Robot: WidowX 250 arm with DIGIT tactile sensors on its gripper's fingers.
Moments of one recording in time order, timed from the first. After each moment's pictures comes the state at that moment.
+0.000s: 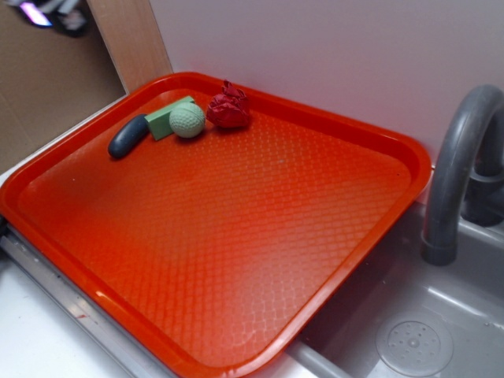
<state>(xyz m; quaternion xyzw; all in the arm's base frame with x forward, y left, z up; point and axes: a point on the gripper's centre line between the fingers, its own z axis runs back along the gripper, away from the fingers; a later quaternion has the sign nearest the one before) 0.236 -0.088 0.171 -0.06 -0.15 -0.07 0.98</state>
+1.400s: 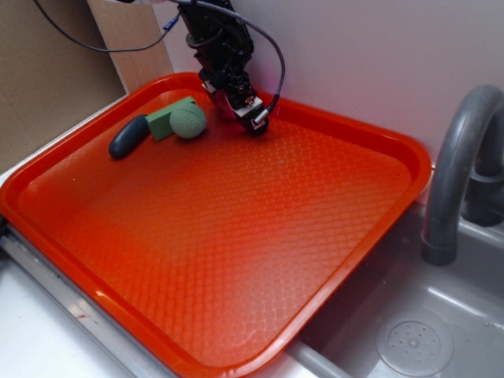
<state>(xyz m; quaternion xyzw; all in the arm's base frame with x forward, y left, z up) 0.340 -0.157 0.028 -0.02 -0.10 -0.16 0.98</state>
